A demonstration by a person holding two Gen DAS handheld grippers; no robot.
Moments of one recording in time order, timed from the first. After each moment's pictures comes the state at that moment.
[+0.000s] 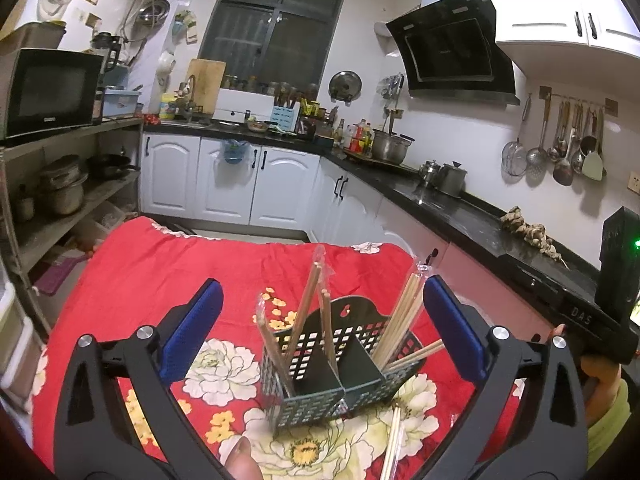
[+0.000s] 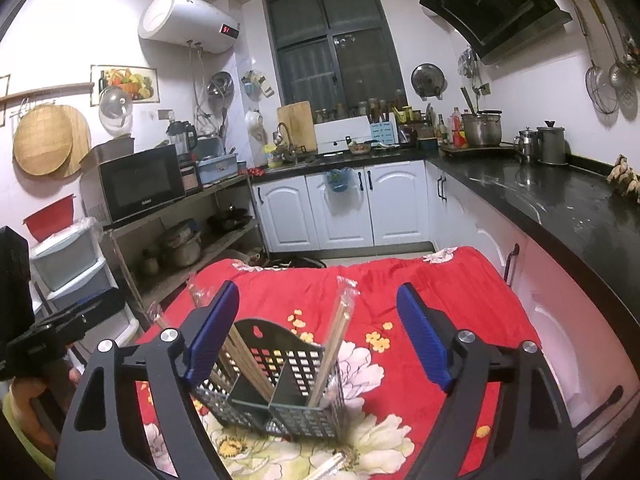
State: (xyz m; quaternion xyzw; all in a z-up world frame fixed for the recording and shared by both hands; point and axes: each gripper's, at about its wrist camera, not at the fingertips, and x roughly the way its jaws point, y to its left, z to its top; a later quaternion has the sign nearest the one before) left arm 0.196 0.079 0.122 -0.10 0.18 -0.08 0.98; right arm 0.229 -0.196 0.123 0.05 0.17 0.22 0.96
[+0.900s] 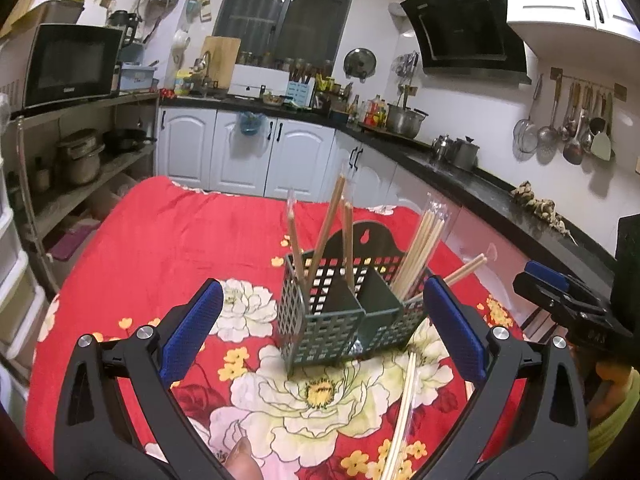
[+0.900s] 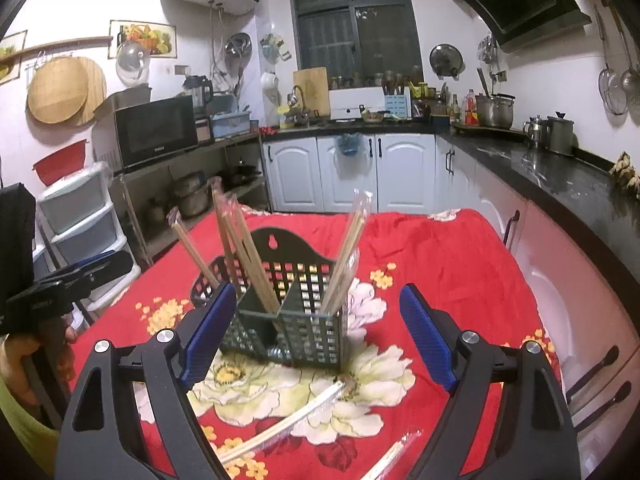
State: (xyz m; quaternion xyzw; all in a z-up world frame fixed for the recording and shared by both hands) left arm 0.160 0.081 0.076 -0.10 0.22 -0.06 0.97; right arm 0.180 -0.188 0.077 0.00 0.23 0.24 0.94
